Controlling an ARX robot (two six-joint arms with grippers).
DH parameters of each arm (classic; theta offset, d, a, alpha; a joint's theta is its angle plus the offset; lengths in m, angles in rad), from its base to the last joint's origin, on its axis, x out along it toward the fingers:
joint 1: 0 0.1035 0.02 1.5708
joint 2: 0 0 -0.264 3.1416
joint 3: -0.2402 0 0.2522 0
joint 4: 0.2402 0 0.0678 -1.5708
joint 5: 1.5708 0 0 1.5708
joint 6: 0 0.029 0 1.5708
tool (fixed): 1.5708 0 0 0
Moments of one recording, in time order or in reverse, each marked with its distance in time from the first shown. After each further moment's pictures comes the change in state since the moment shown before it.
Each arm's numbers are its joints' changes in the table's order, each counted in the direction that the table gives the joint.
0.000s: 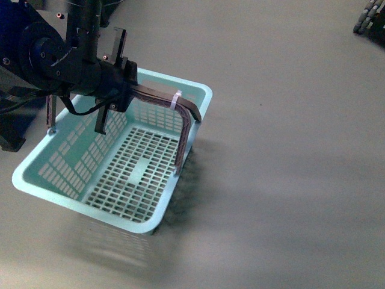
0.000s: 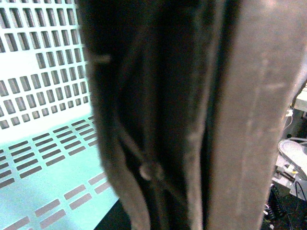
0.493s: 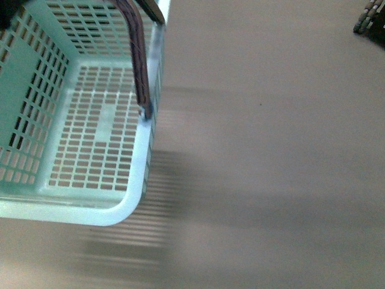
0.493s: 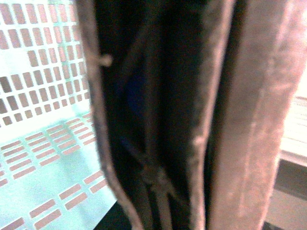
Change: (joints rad) left arm 0.054 0.841 0.558 -0.039 -0.097 -0.190; right arm 0.000 0.000 0.000 0.000 0.000 0.000
